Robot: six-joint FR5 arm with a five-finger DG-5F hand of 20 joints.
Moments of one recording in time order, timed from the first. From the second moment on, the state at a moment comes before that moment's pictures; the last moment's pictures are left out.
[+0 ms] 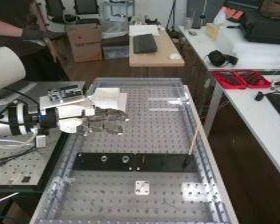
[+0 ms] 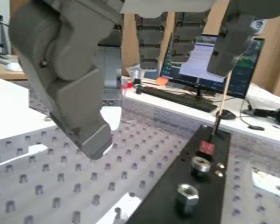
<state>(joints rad) 1.12 -1.91 -1.96 -2.70 -2.46 -1.18</state>
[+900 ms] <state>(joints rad) 1.50 -1.88 -1.96 -2.68 -2.47 -1.03</state>
